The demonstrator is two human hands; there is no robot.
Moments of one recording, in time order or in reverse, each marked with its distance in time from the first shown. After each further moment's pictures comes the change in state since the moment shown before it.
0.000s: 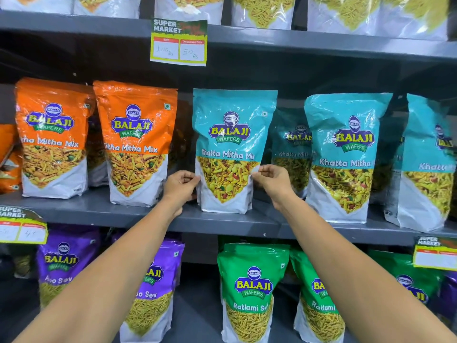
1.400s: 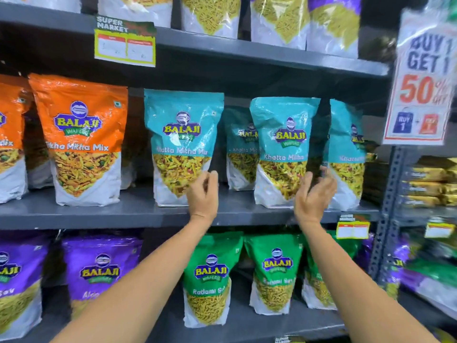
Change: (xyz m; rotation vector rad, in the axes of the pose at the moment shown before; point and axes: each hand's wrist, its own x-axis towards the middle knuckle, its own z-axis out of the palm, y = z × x) left_hand -0.104 0.011 0.130 -0.060 0.025 0.469; right_hand -0.072 0.006 -0.160 -0.510 0.804 -0.405
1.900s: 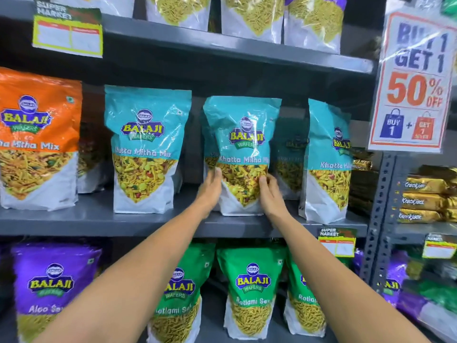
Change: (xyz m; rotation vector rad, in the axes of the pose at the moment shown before) left_hand 0.023 -0.018 0.107 0.154 -0.353 -0.469; right_hand 0.037 0.038 0.031 0.196 -0.724 0.292
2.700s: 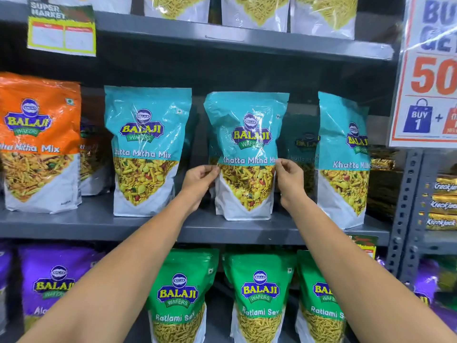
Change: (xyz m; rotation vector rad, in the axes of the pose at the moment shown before) left_hand 0.030 -0.008 -0.026 -0.348 0.035 0.153; right_hand 0.060 -0.013 -0.011 0.411 0.176 0.091
